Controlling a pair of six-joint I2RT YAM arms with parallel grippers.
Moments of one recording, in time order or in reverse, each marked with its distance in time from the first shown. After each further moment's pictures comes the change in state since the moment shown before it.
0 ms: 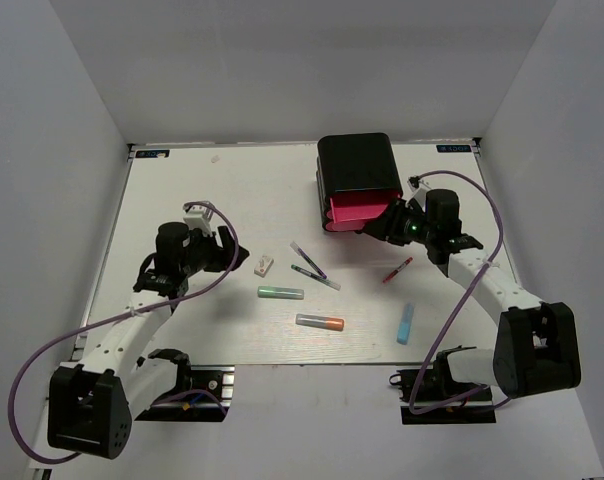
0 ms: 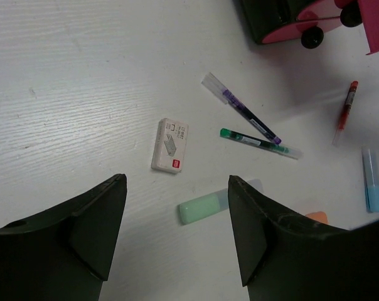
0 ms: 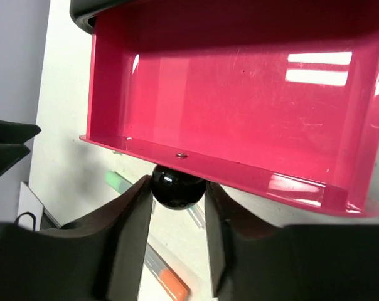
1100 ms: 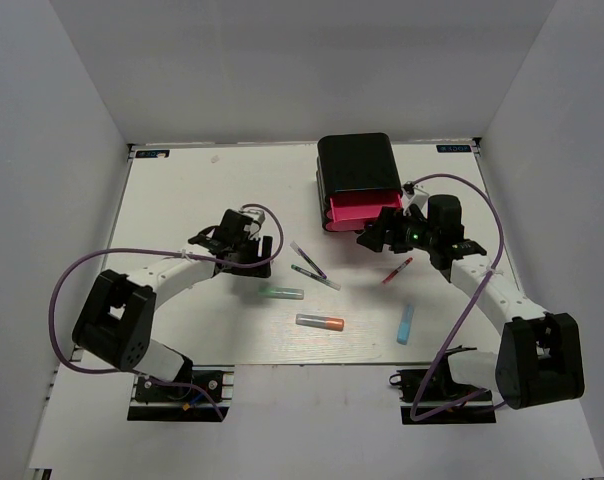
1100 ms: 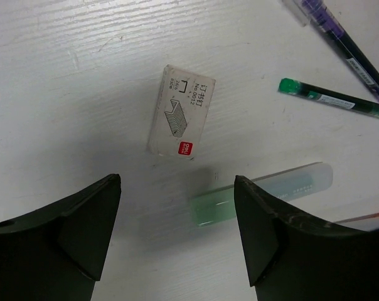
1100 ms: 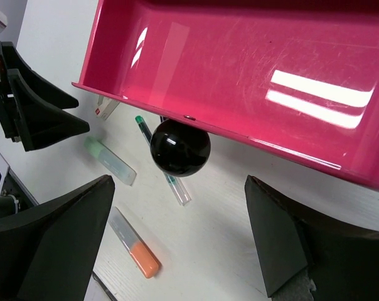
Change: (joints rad) left arm -0.291 0.493 0.279 -0.278 -0.315 0.017; right arm -0.003 -0.053 -0.032 -0.063 -0.072 -0.196
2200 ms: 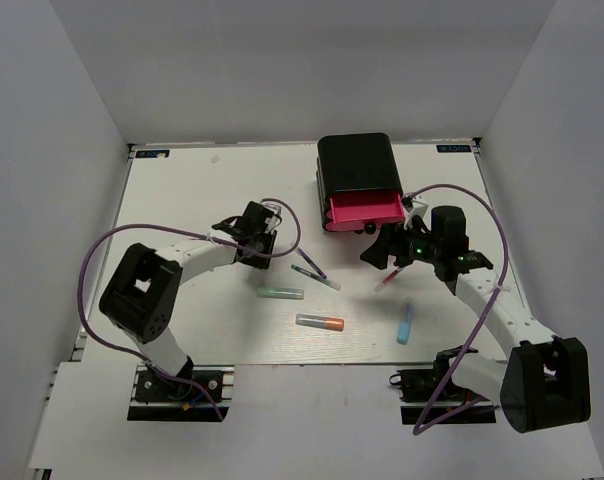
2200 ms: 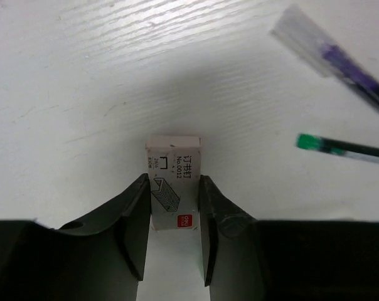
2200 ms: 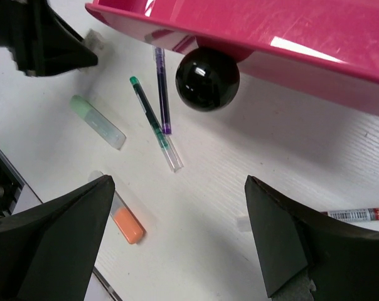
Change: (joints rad) left arm -0.075 0.221 0.159 -0.002 -0.169 0.068; right arm 0.000 -0.117 -0.061 -0.101 -0.030 -0.149
